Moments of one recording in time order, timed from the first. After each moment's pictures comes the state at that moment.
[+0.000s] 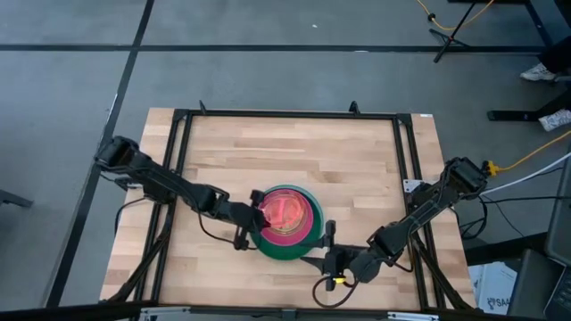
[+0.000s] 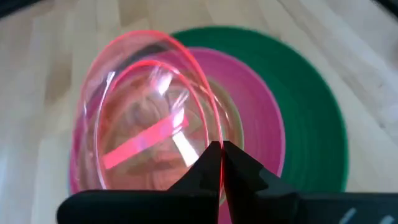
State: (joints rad) left arm -0.34 1.50 0.81 -0.04 -0.21 0.11; right arm 0.71 1.67 0.98 0.31 0.73 -0.10
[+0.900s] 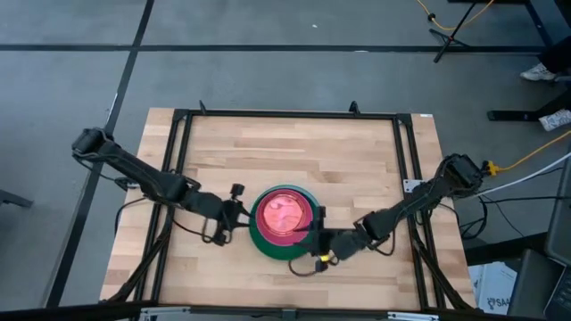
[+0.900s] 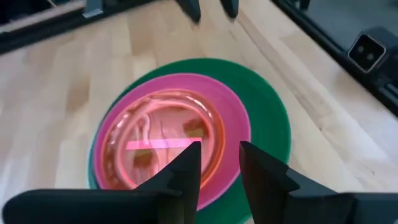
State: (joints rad) left arm -0.40 1.18 0.69 -0.12 -0.21 0.06; right arm 0.56 1.67 0.98 0.18 0.54 0.02
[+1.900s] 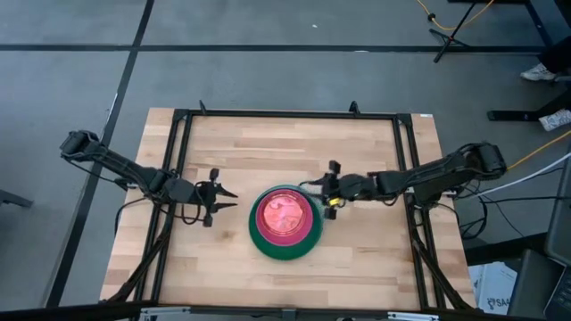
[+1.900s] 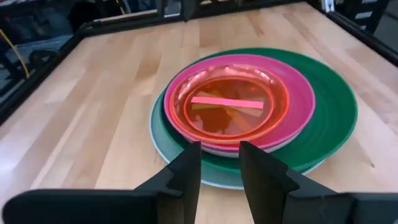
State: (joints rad) left arm -0.35 0.71 0.23 0.07 -0.38 -0.02; right arm 0.15 1.40 0.68 0.17 0.28 -0.02
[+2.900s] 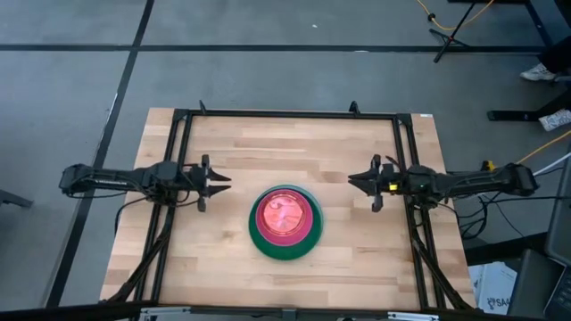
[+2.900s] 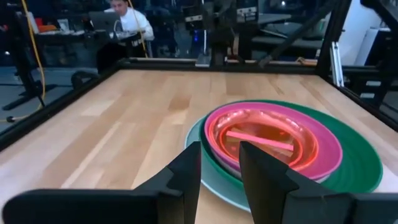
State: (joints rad) left arm 0.03 0.21 0.01 0.08 -0.06 -0.03; right arm 0.05 0.48 0.06 0.42 0.12 0.17
